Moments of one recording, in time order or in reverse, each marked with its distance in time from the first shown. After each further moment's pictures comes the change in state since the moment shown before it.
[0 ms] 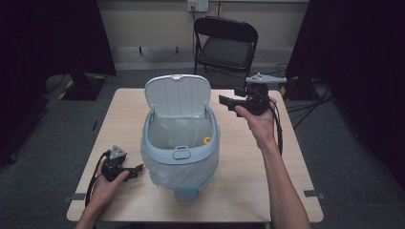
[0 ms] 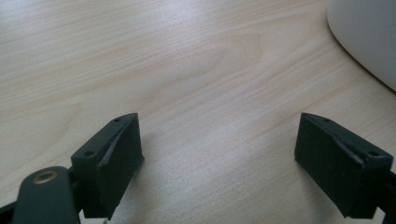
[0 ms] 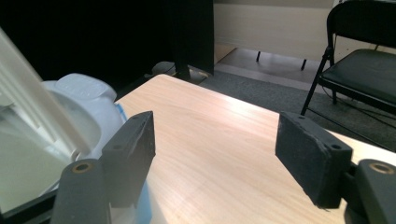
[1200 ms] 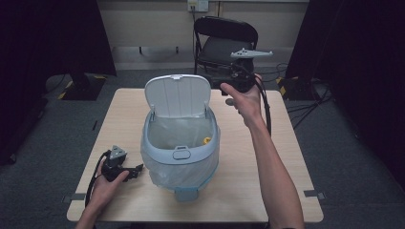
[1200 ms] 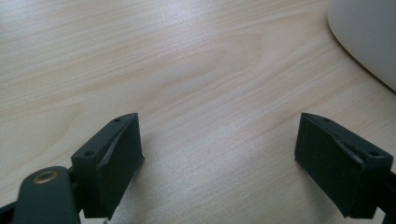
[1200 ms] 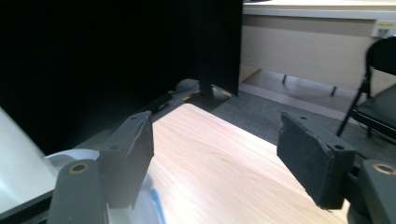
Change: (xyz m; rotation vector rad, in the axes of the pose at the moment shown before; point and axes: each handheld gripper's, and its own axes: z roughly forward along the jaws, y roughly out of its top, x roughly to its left) left arm 0.000 0.000 0.000 0.000 0.001 -0.001; right arm 0.016 0.060 0.031 -0.056 0.116 -0.037
